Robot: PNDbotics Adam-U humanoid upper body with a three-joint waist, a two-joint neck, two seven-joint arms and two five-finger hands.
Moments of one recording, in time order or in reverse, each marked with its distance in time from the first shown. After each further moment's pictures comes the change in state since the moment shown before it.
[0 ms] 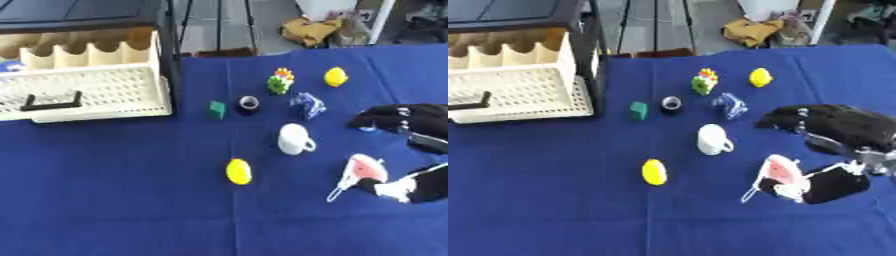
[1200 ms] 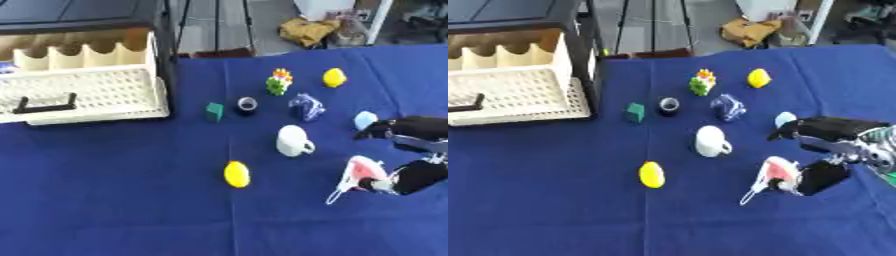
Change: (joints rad) left arm 0.002 -0.001 -0.015 0.000 -0.014 0.010 0.013; right arm -0.085 0.111 0.069 0.228 0.182 0.061 0.143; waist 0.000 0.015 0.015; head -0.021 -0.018
